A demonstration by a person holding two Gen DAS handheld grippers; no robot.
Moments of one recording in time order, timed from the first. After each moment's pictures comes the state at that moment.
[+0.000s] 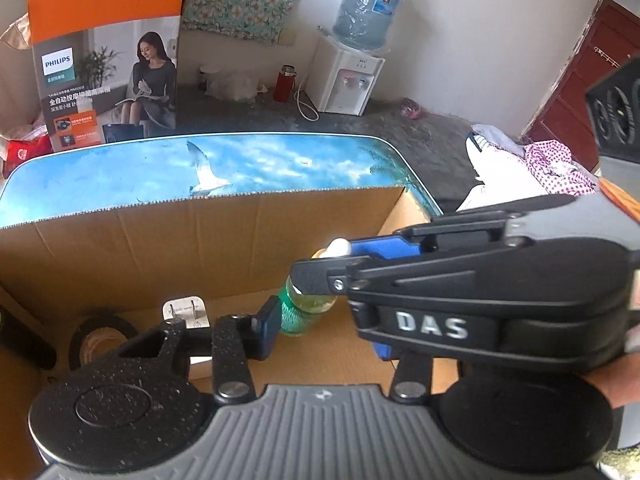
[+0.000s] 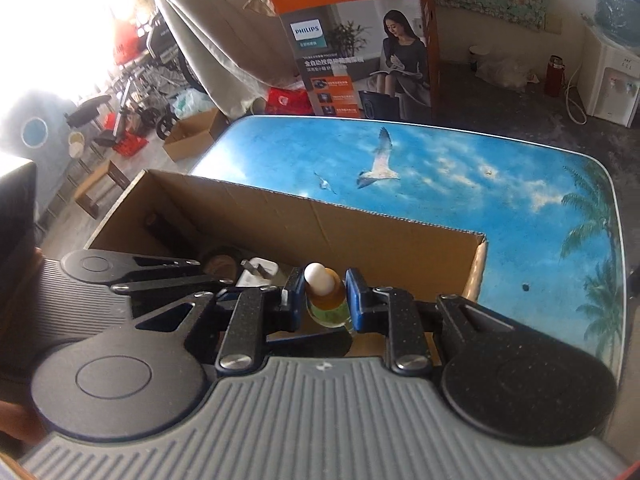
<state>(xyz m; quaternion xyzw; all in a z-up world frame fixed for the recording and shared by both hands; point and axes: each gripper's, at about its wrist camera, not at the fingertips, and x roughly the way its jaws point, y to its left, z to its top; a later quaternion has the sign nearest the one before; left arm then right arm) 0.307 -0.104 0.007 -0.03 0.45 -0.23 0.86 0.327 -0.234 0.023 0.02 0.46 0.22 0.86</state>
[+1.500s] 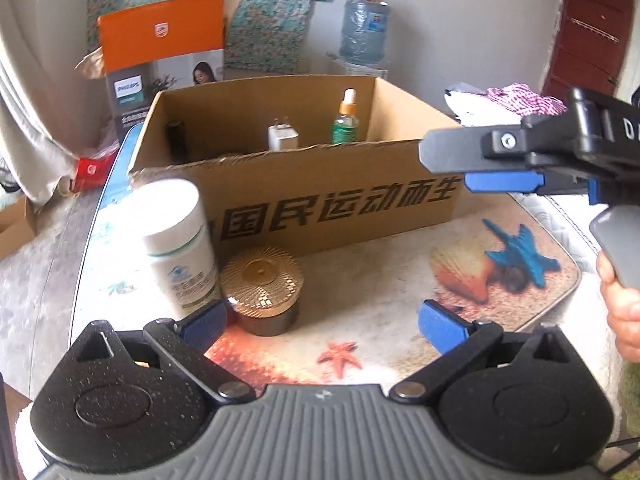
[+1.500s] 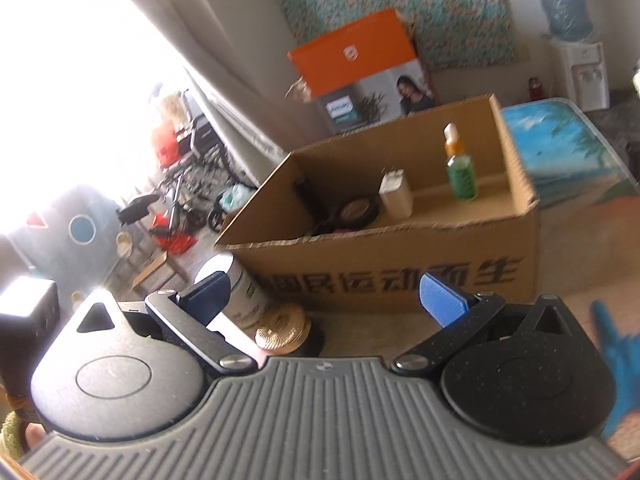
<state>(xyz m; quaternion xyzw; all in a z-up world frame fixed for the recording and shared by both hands) 0.037 0.005 -0.006 0.04 0.38 -0.19 0.90 0.015 -0.207 0.022 0.18 0.32 0.22 0.90</state>
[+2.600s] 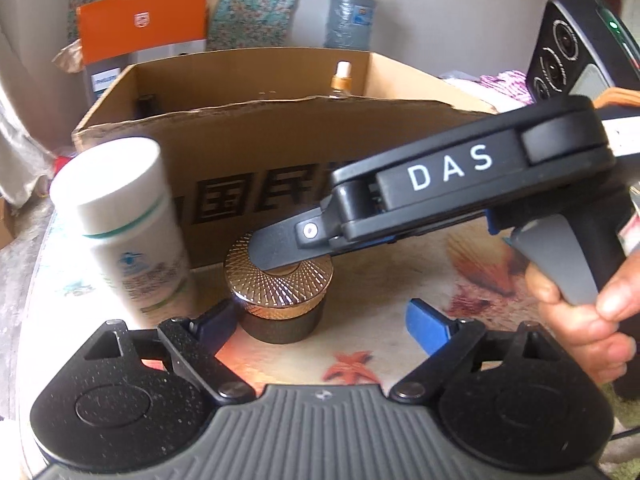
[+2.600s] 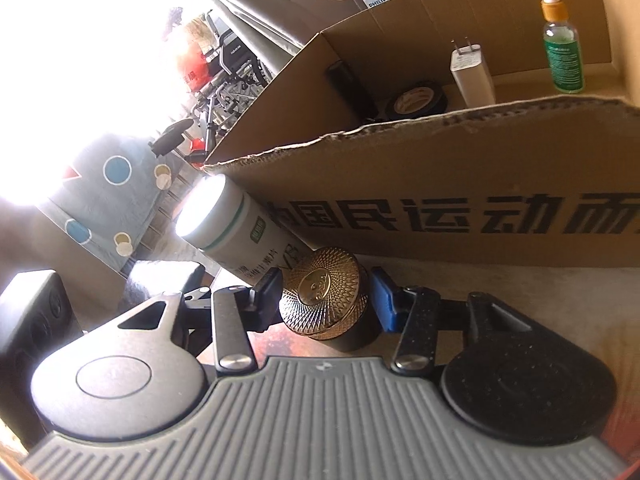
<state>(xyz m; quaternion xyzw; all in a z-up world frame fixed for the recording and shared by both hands) 0.061 -0.004 -0.051 0.04 0.38 -0.23 0.89 0.096 -0.149 -0.044 0.18 0.43 0.30 0.83</state>
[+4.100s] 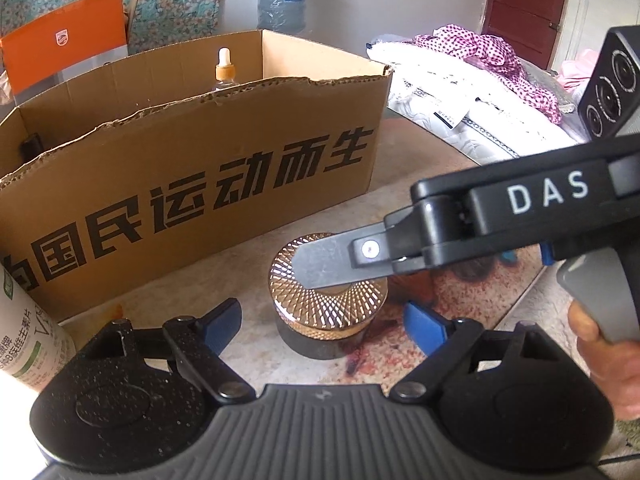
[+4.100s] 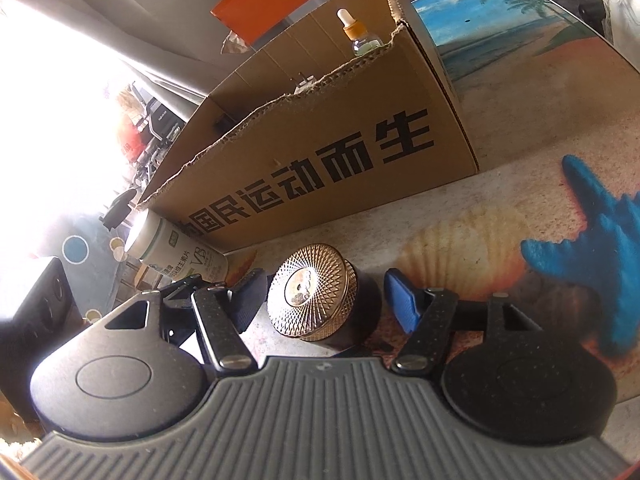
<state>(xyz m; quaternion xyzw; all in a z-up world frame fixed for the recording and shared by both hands) 0.065 -0.092 -0.057 0.09 0.40 -0.29 0.87 0.040 -0.252 -0.058 0.28 0.42 0.18 0.85</state>
